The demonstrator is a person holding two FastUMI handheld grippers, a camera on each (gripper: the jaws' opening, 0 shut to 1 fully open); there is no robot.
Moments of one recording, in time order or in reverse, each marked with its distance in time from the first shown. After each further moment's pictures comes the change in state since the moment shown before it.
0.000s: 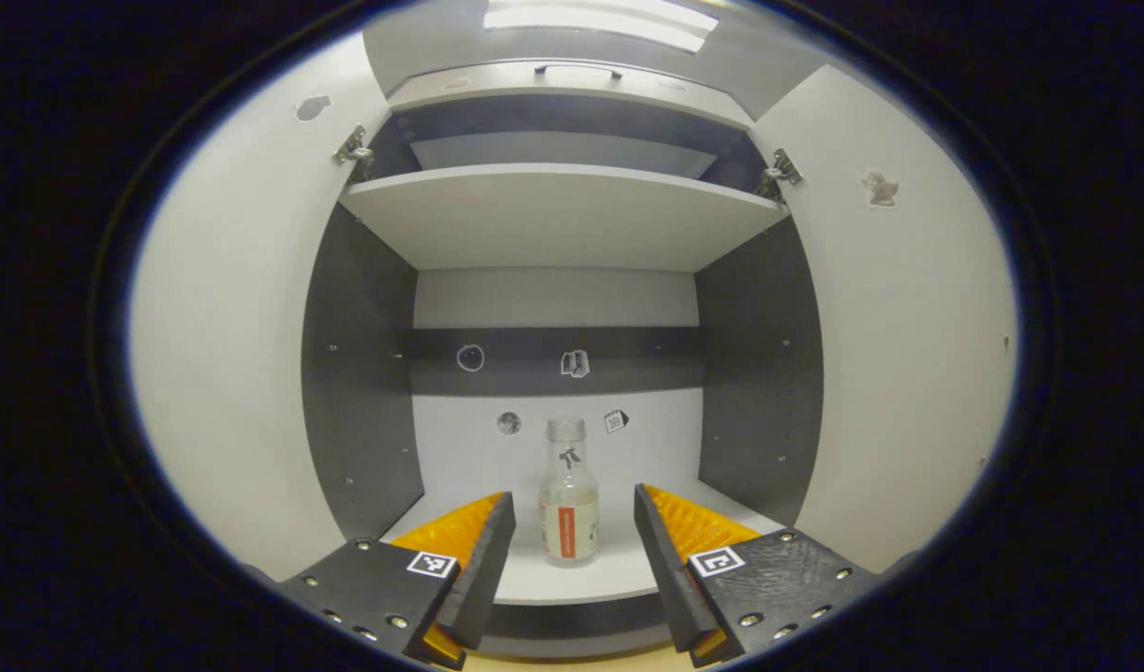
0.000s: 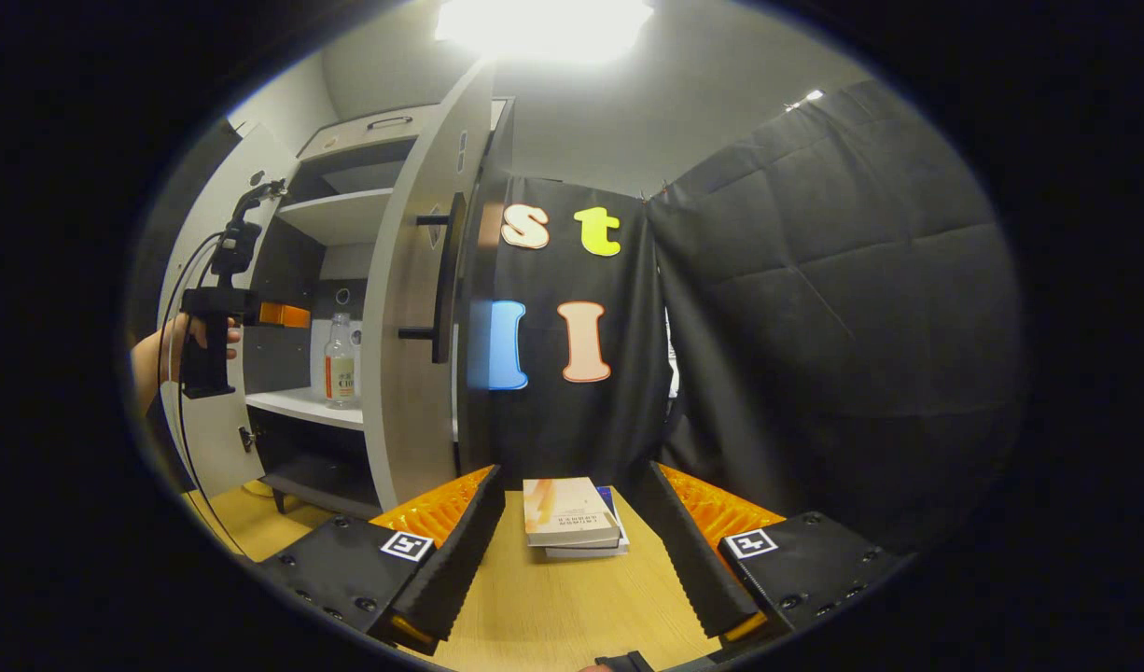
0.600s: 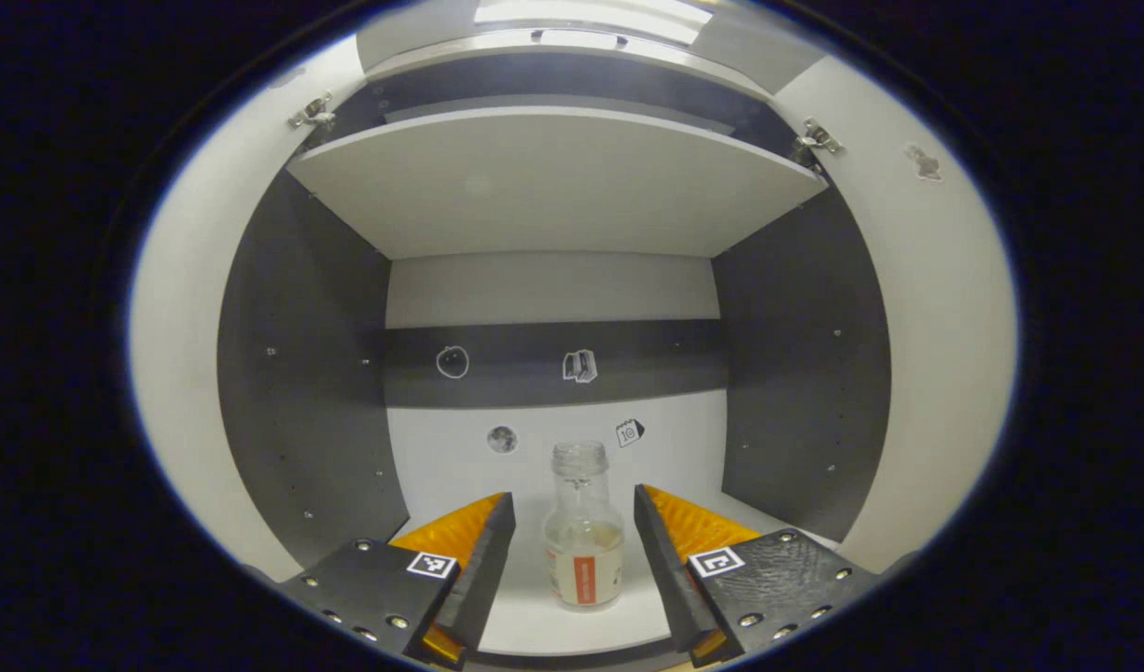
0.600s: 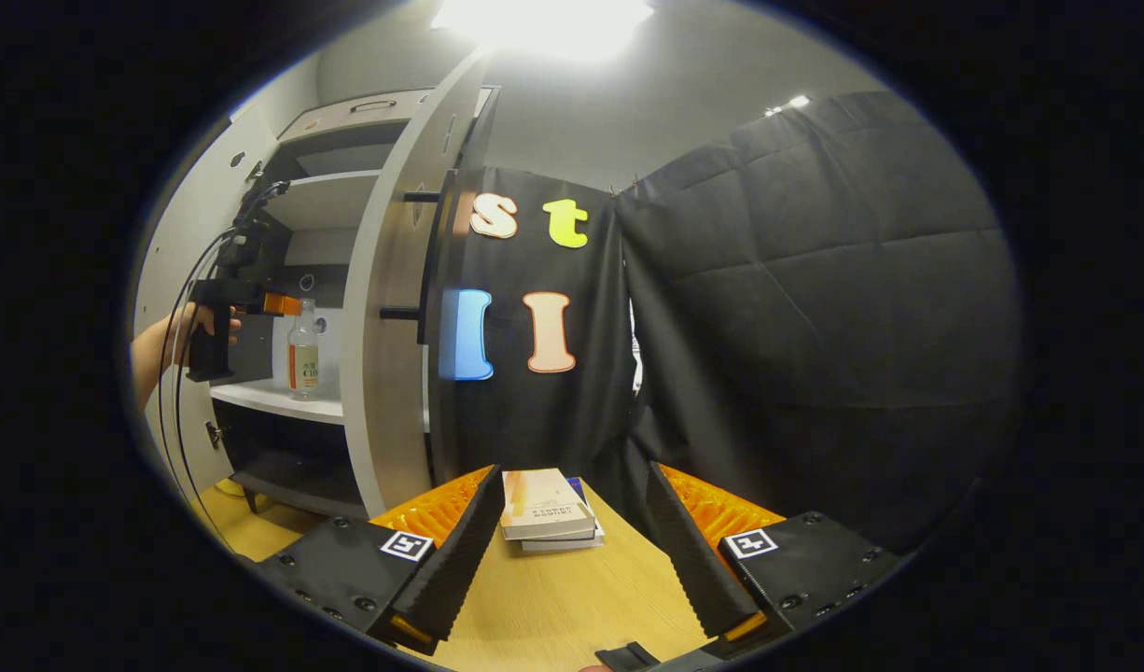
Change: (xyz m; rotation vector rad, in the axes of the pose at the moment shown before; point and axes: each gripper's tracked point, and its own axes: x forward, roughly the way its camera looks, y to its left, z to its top) left arm 0.084 0.017 -0.007 0.025 -0.001 -0.005; right arm -0.006 0.002 -0.010 -0.002 0.030 -0.138
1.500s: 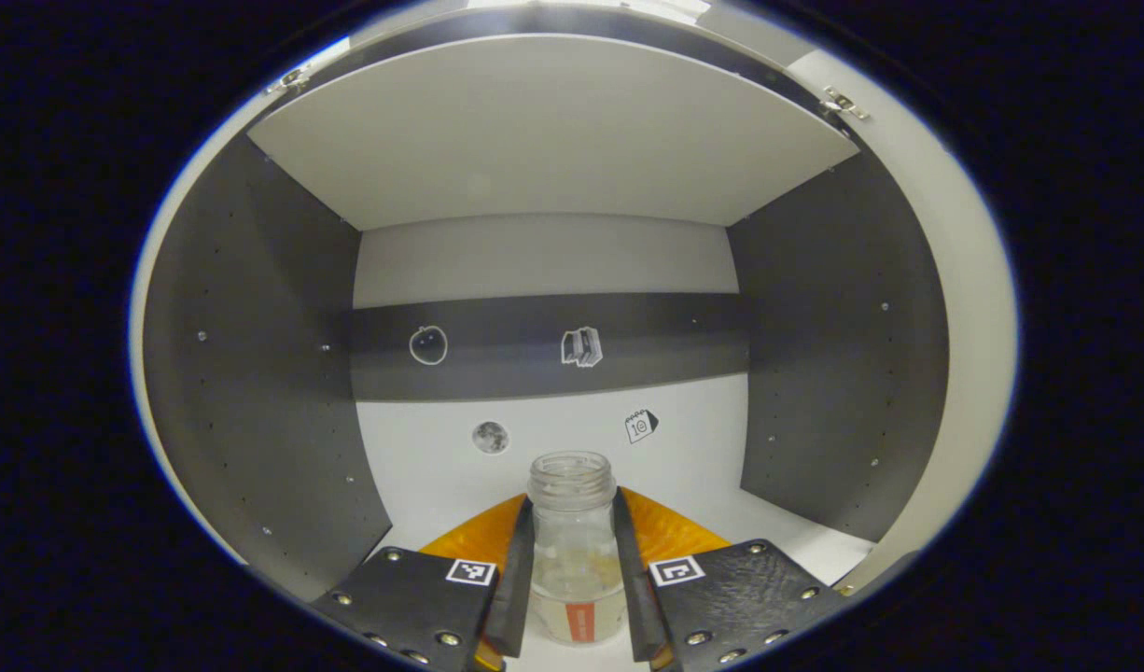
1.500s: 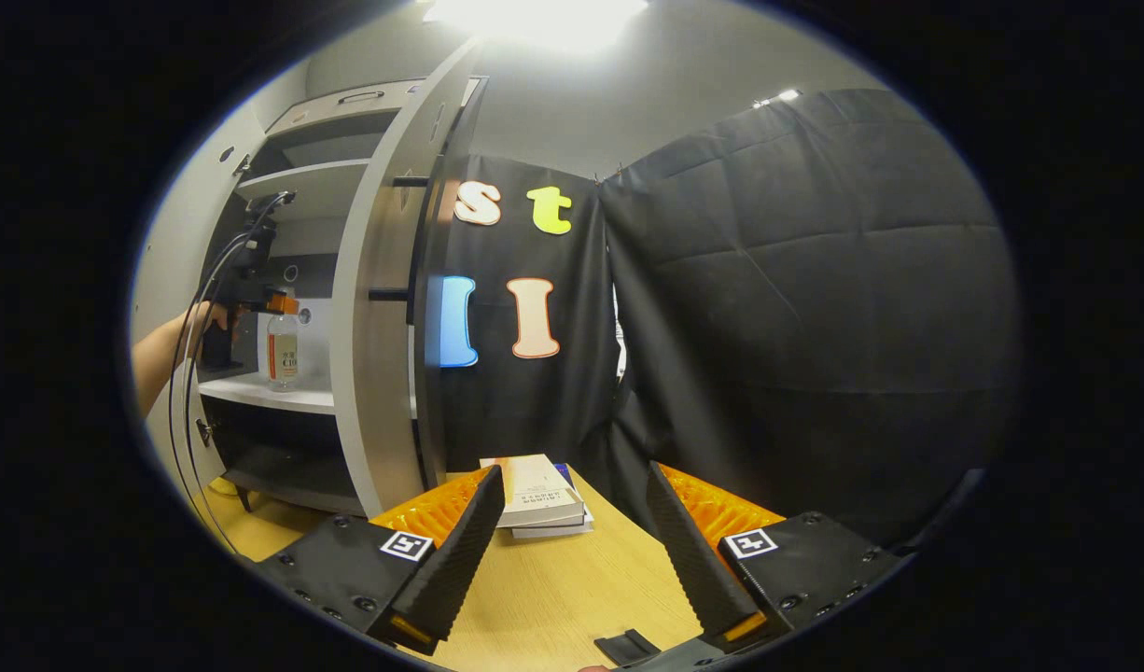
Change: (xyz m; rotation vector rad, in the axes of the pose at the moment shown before) left arm 0.054 0.002 -0.017 -0.006 0.046 -0.021; right arm -0.003 -0.002 -0.009 0.008 0.045 -0.037
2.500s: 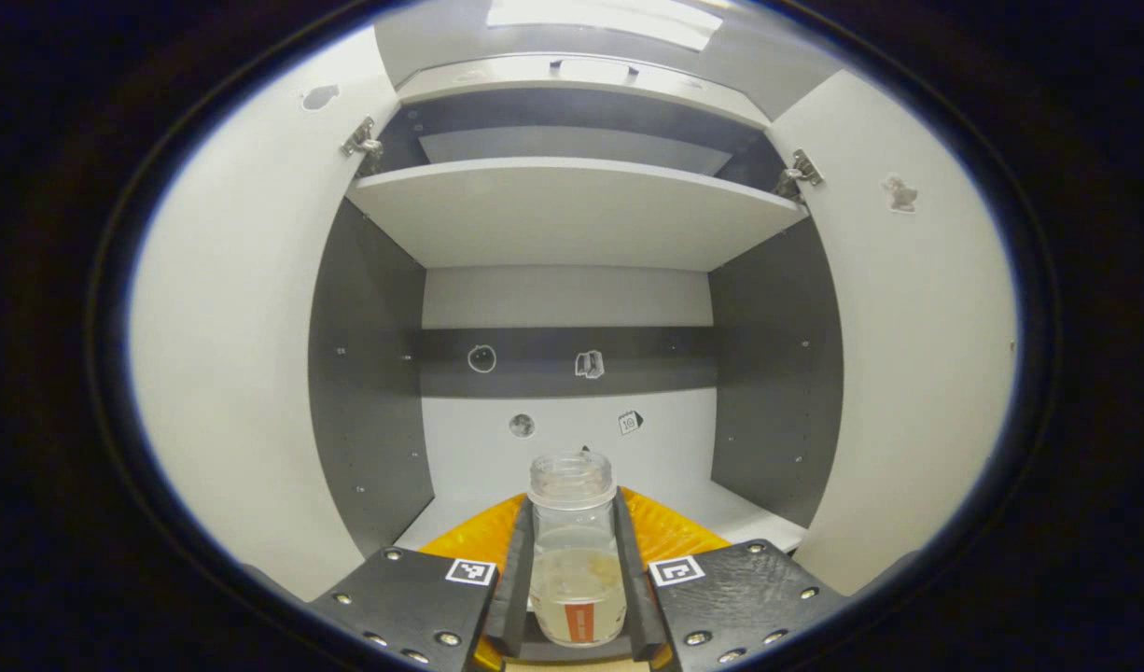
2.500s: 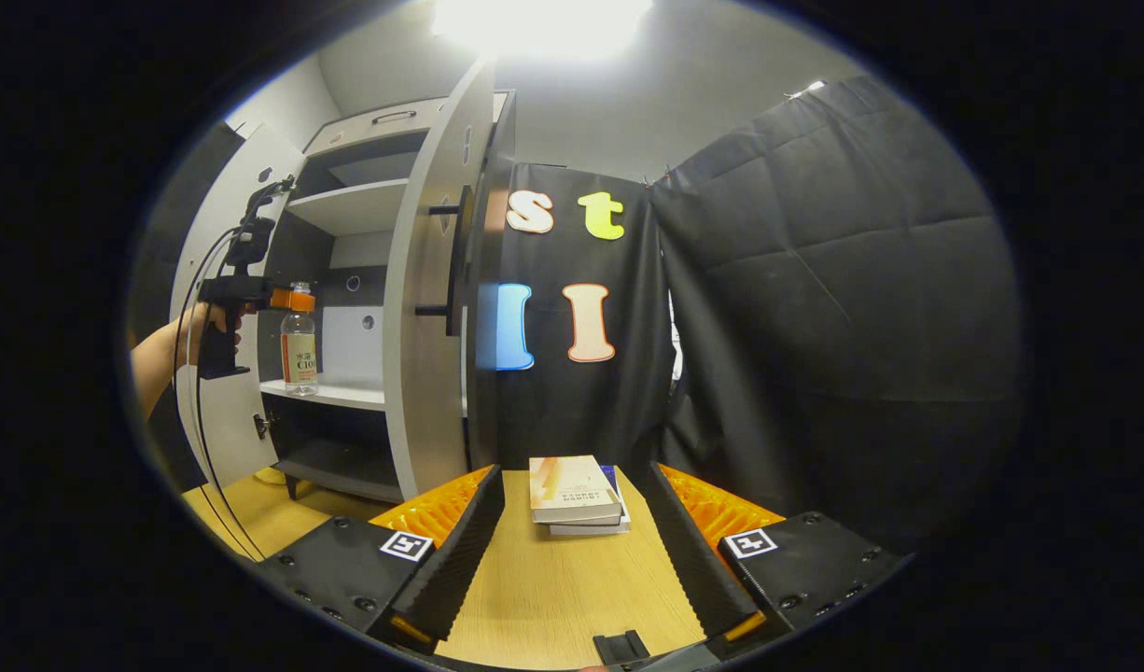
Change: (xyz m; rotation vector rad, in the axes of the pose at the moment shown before) left arm -0.109 -0.005 0.009 -0.020 -0.031 0.055; right arm -0.023 -0.008 0.004 -0.002 -0.015 0.231
